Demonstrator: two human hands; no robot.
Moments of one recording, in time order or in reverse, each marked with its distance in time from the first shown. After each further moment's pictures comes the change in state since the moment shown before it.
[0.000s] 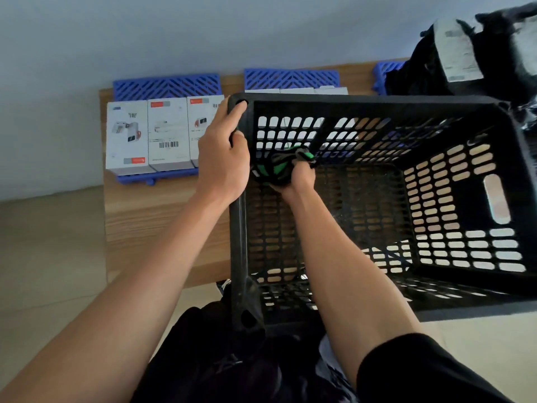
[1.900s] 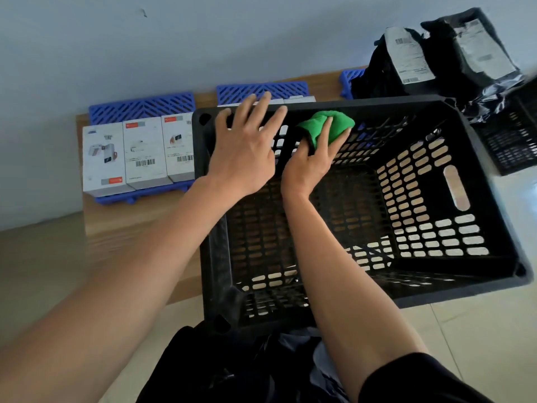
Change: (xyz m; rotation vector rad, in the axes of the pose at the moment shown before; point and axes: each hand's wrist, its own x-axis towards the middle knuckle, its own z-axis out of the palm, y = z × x) left_hand 0.018 0.038 0.052 0.856 -0.215 0.587; right_hand -0.044 -0.053 -0.022 -0.363 0.302 -1.050
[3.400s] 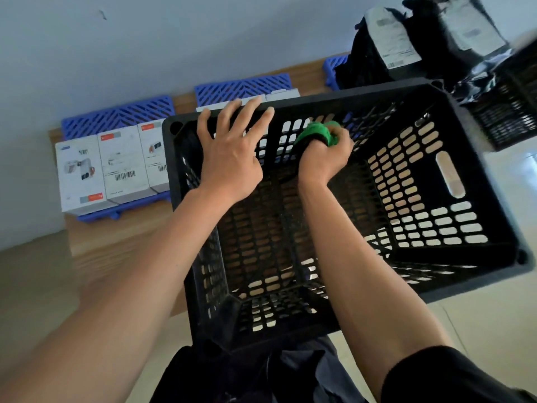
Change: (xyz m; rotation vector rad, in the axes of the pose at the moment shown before) left_hand 0.010 0.005 0.029 -0.061 0.059 0.011; right_hand 0.054 0.015 -0.022 0.094 0.214 0.224
